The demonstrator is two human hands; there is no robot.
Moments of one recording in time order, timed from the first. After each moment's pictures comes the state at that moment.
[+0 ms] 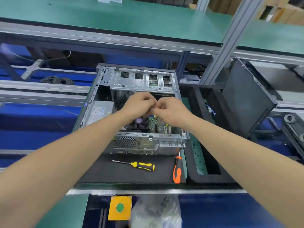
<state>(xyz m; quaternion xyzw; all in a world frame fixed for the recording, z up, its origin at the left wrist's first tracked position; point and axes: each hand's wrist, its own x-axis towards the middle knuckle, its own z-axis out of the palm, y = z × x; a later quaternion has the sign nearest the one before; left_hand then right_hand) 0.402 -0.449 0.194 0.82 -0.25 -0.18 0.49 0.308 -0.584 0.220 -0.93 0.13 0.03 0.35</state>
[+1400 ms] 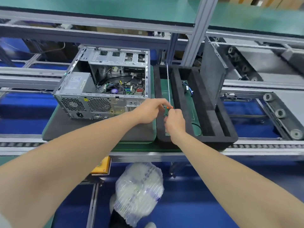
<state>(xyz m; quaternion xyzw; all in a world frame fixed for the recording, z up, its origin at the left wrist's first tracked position) 0.213 -0.523 0.165 0.82 -0.44 -0.19 0.31 0.119 -0.628 0.125 -0.69 0.43 -0.10 0.58</state>
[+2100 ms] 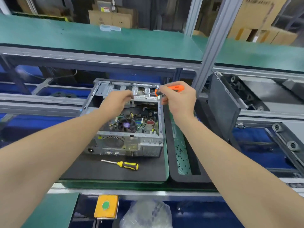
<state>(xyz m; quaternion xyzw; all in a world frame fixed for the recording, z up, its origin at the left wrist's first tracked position) 0.410 -0.430 0.218 0.89 -0.35 0.06 0.27 0.248 -0.616 0.284 -0.68 0.18 -0.33 0.62</state>
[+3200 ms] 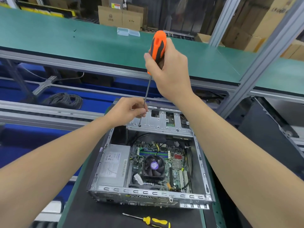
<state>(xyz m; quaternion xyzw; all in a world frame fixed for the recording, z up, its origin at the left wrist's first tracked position) 0.569 -0.390 0.233 0.78 -0.41 -0.09 0.47 0.484 -0.534 0.372 -0.87 -0.06 -0.38 0.31</state>
